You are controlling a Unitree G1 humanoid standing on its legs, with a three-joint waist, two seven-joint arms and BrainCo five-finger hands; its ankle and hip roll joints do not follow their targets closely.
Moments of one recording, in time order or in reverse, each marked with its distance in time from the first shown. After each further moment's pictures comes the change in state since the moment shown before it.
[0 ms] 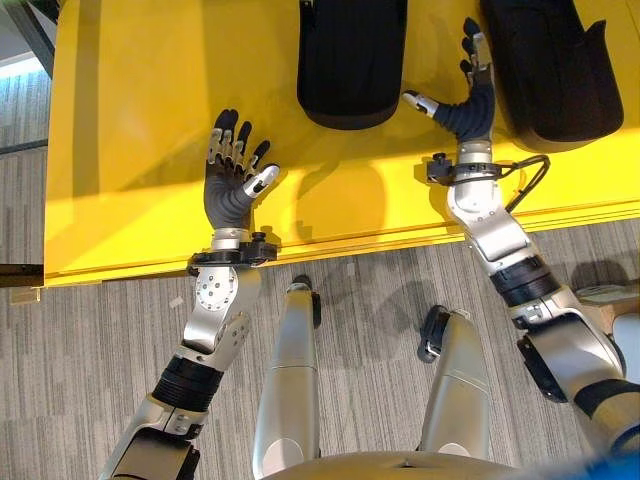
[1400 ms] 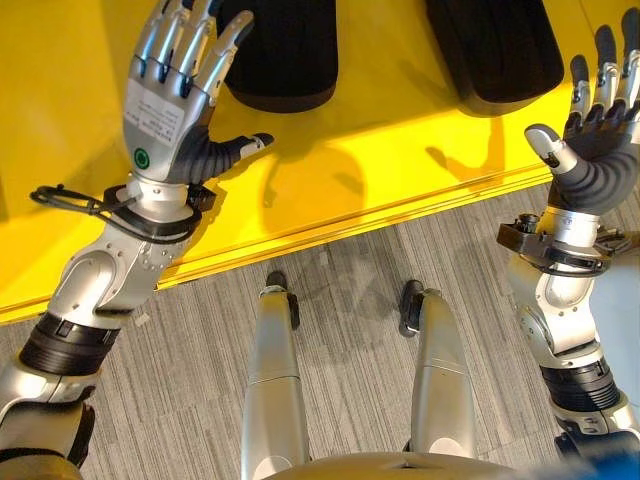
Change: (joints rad) left arm -0.236 0.510 0.070 -0.049 1.325 0.202 0.387; right arm 0.434 -0.035 -0.200 -0.538 0.227 -0.299 0.100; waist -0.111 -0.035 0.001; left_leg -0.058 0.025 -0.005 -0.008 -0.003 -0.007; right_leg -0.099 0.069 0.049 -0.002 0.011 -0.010
